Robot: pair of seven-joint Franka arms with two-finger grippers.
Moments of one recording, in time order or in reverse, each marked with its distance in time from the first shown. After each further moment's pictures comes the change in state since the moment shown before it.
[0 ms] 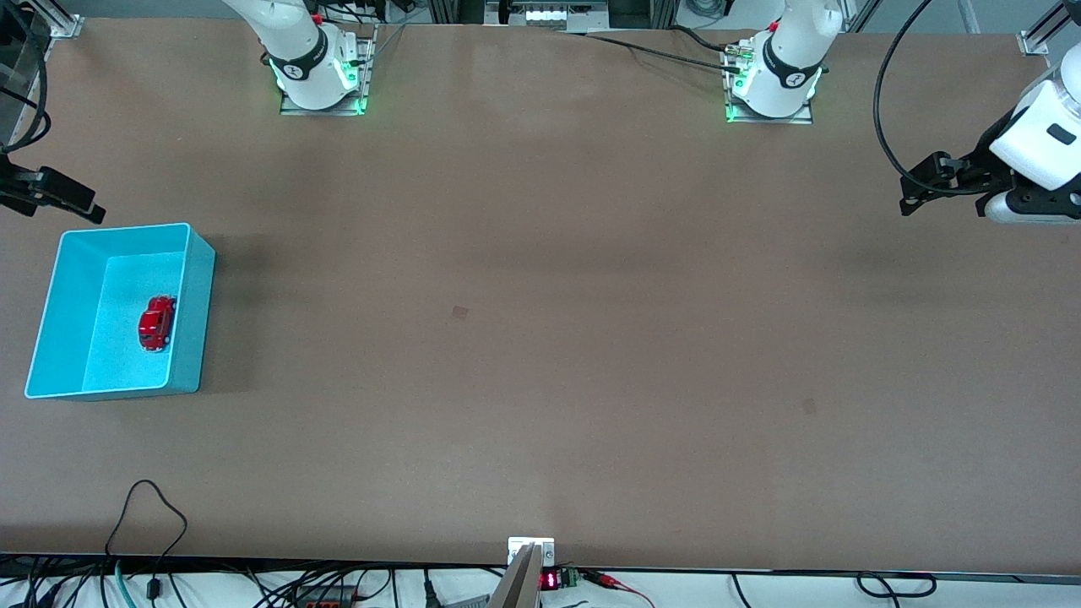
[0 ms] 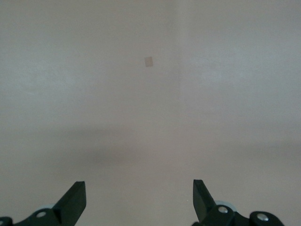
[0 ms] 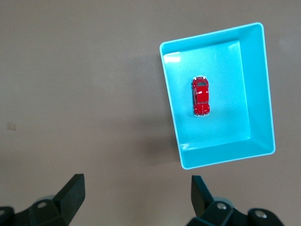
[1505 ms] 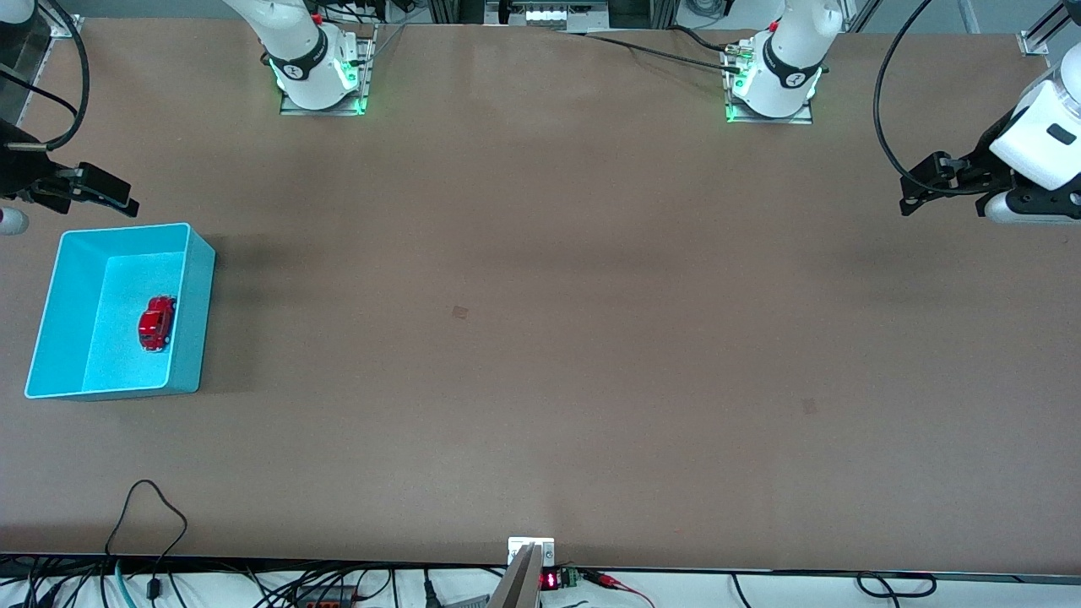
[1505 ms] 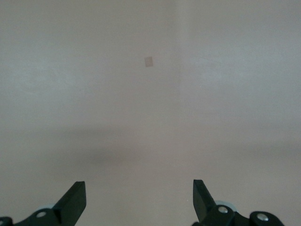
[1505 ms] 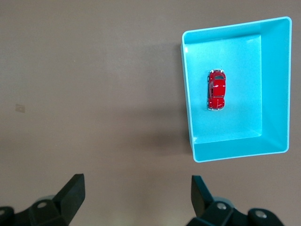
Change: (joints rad) left arm 0.000 0.000 0.000 0.000 0.000 0.000 0.000; right arm -0.031 -0.003 0.102 0.000 0.000 -0.042 0.003
